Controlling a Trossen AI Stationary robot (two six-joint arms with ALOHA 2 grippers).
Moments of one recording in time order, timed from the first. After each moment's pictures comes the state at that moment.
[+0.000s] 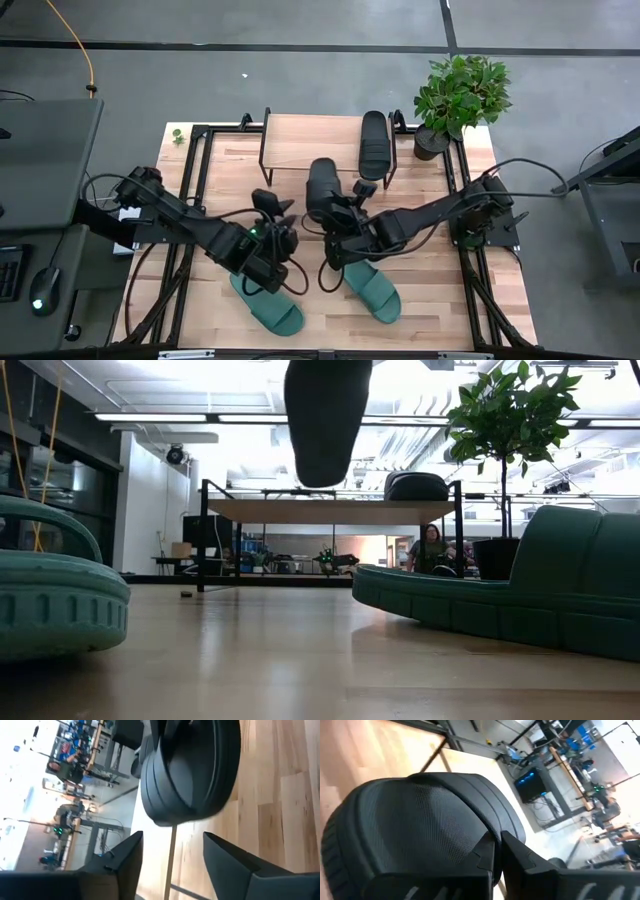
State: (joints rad) left arm -0.42 1.68 1.60 -1.21 -1.14 -0.17; right arm 0.36 1.87 1.78 -1.02 1.12 0.29
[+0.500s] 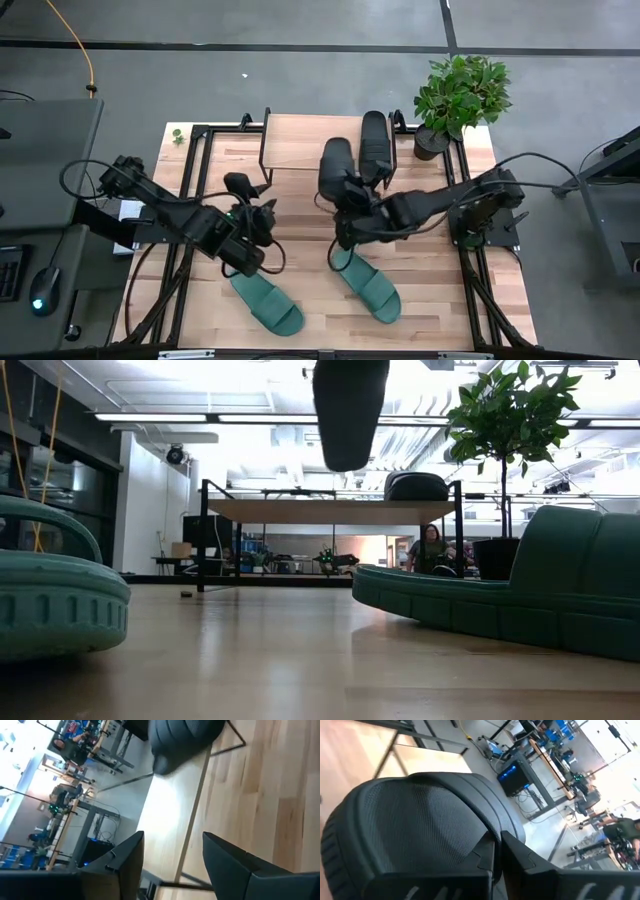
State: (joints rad) left arm -0.42 1.50 1.49 -1.35 -1.16 -0.38; right arm 0.30 1.76 1.75 -1.11 1.18 0.33
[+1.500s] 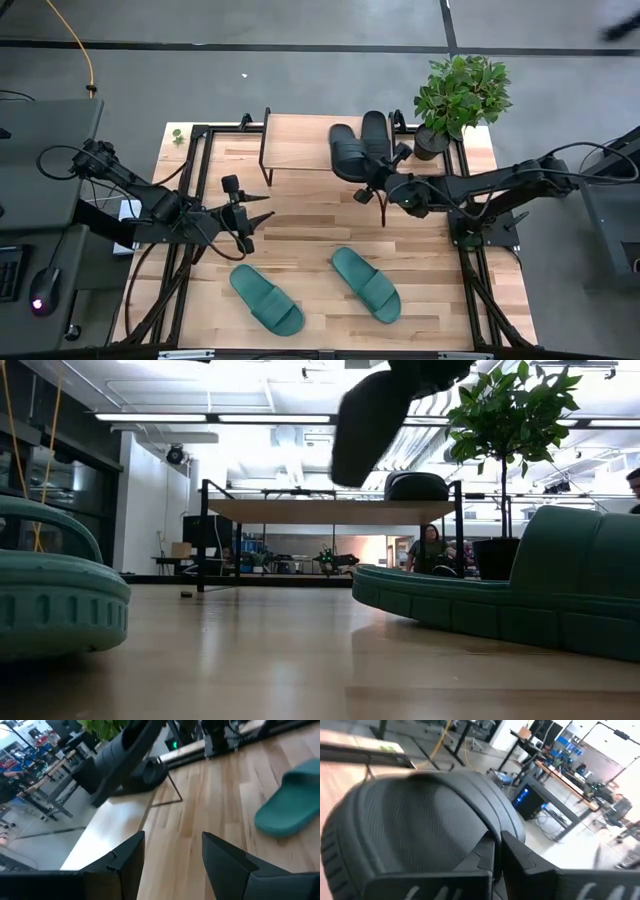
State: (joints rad) left arm -0.42 0.99 0.84 -0.38 -0.91 0.08; right arm 0.12 1.30 0.99 -0.08 1.00 -0.18
